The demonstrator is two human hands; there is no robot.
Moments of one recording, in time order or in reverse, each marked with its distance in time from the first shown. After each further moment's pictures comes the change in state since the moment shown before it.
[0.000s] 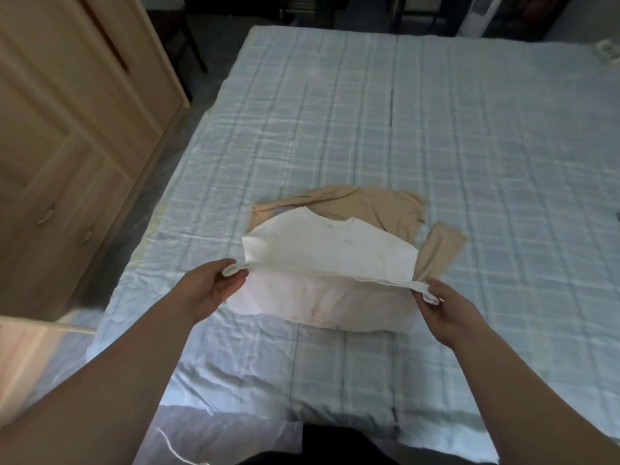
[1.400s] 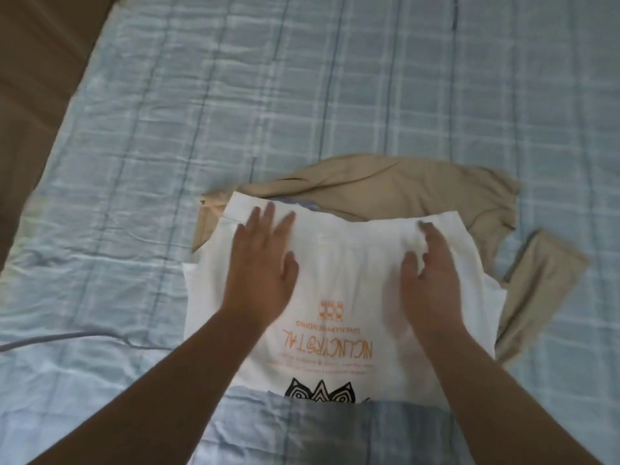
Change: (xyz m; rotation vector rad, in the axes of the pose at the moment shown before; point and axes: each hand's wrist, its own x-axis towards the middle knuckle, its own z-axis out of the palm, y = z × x) left_hand 0.267 -0.066 0.122 1.559 0.034 1.001; right_hand 0.258 0.073 0.136 -1.262 -0.007 -0.793
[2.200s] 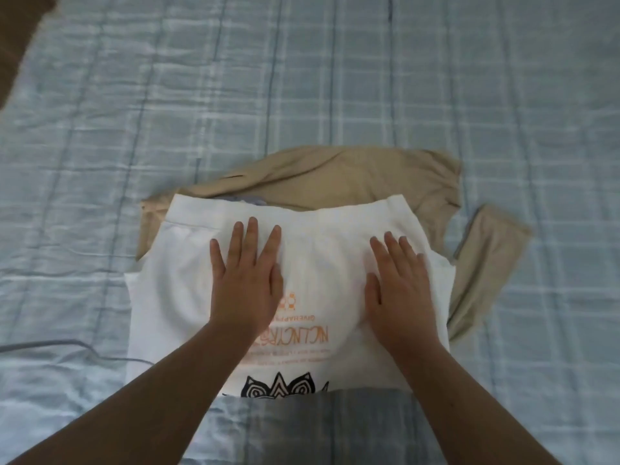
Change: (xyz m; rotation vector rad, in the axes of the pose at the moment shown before) left_hand -0.014 0.041 0.056 0.336 -0.177 0.020; right_hand -0.029 0.063 -0.026 -0.452 -0.050 -0.232
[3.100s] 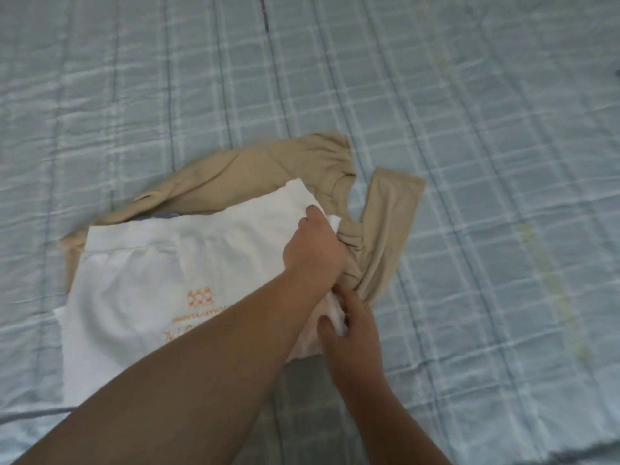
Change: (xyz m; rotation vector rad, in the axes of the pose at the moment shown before) left_hand 0.031 0.247 -0.022 -0.396 -0.211 -0.108; right_hand -0.113 0.024 -0.033 0.819 0.025 0.591
